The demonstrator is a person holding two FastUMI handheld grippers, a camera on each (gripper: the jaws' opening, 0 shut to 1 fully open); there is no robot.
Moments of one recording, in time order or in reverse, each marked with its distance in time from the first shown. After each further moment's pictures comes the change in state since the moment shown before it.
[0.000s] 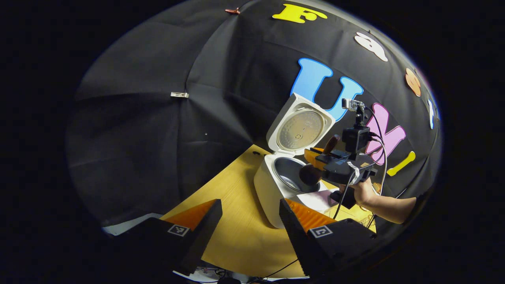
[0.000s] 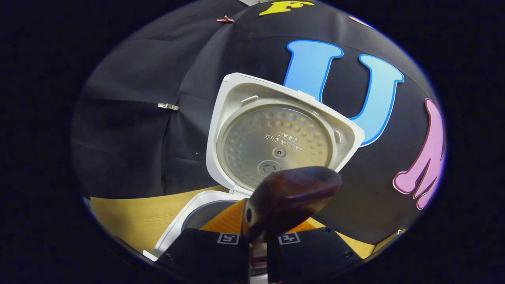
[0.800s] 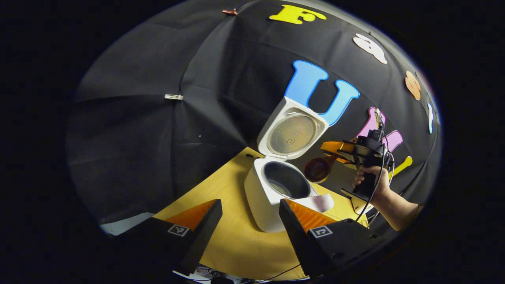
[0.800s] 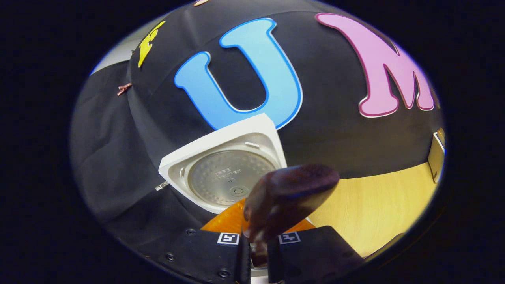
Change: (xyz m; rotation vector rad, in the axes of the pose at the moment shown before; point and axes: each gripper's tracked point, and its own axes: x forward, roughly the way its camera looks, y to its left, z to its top) left arm 0.004 -0.055 0.015 0.004 -0.004 -0.047; right arm -0.050 -0.100 0.030 0.744 0.015 -0.033
